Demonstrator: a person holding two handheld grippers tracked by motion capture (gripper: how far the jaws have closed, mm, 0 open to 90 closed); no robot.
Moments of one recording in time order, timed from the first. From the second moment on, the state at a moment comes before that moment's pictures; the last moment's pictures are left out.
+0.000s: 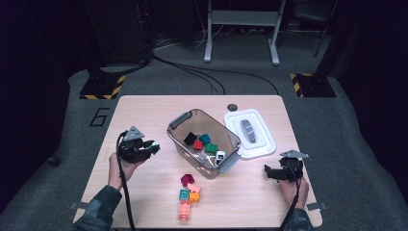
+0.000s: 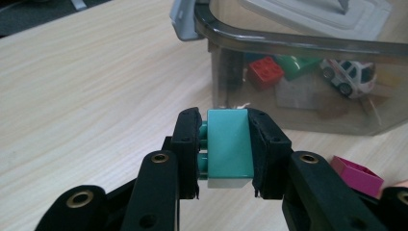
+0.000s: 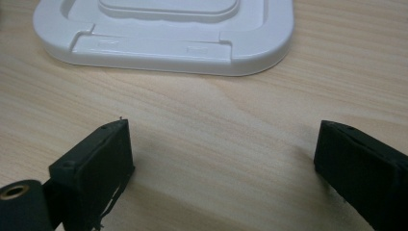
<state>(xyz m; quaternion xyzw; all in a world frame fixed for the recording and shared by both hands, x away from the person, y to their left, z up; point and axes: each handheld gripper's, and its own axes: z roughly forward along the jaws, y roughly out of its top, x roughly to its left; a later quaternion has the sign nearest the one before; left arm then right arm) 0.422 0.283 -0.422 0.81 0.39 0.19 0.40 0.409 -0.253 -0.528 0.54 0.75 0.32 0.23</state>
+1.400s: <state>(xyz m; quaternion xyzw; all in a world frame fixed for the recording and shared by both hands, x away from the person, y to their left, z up) 0.478 0.248 -0.344 0.82 0.35 0.23 0.38 0.409 -0.253 -0.528 0.54 0.75 0.32 0.23</state>
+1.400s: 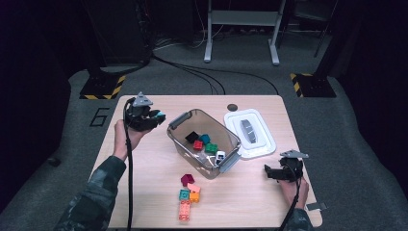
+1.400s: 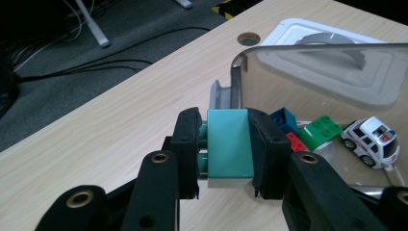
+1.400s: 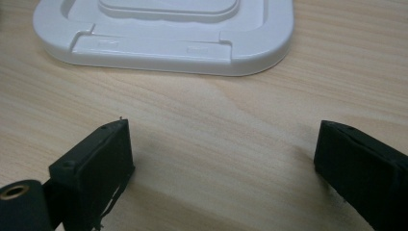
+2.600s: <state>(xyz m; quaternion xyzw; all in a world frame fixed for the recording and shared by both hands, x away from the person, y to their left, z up) 0.482 0.207 -0.390 0.86 0.34 0.17 0.35 0.409 -0.253 -0.528 0.54 0.75 0.32 0.23</state>
